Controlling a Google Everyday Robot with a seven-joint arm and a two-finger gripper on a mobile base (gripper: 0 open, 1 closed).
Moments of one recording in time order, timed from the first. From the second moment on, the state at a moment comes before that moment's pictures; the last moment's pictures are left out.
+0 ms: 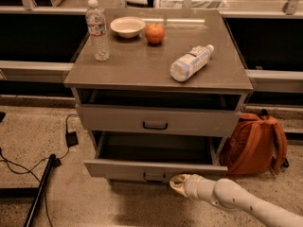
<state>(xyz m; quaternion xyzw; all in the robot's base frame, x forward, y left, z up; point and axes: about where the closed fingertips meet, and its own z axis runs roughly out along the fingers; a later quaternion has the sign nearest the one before) 0.521 -0.114 0.357 -0.49 0.73 0.16 0.44</state>
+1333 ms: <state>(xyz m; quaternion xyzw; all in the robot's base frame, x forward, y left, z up) 0.601 -0.101 0.389 -0.52 0.68 0.06 0.52</state>
